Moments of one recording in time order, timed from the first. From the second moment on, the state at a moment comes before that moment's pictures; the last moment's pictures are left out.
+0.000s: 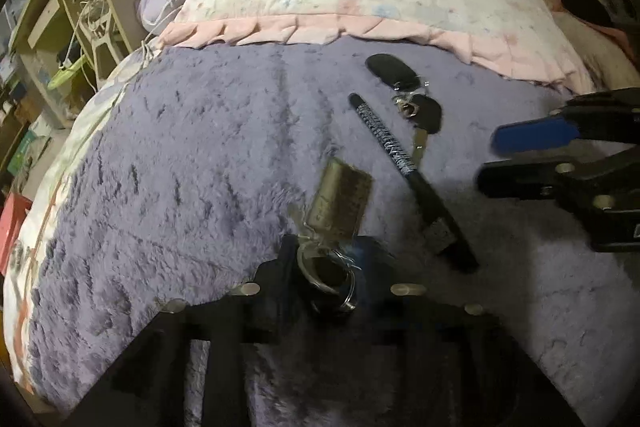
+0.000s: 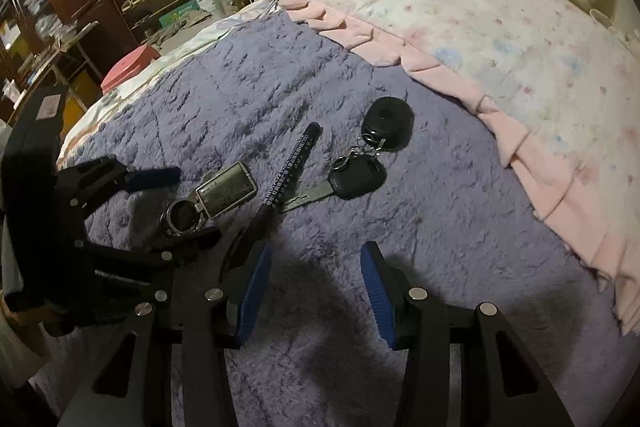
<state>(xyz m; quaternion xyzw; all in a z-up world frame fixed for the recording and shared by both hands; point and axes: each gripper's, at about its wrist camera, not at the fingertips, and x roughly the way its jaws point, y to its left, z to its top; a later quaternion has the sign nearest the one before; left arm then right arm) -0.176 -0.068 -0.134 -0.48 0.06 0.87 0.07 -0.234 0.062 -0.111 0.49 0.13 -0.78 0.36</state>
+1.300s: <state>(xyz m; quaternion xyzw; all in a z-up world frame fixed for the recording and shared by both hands) -0.138 -0.095 -0.092 -0.44 0.00 0.89 0.10 -0.206 0.019 -0.097 0.49 0.16 -0.78 0.36</state>
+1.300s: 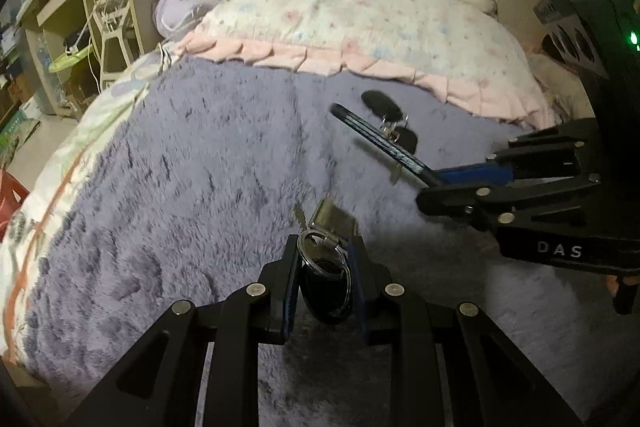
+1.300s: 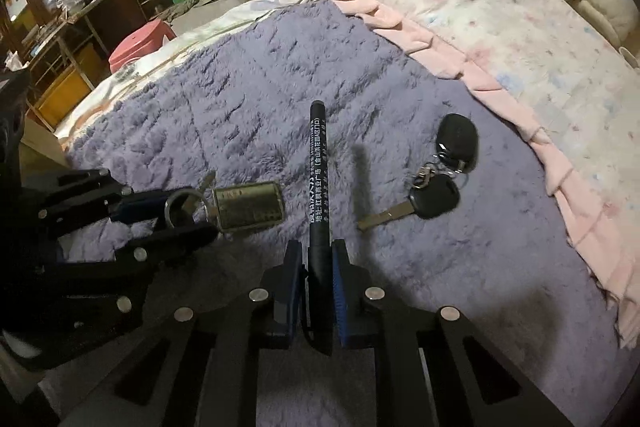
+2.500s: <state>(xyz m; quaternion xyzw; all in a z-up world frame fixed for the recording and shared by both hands) 0.101 -0.208 0.119 -0.38 0.00 0.92 -0.07 -0.015 -0.054 0.083 0.42 0.13 -0.74 0.51</state>
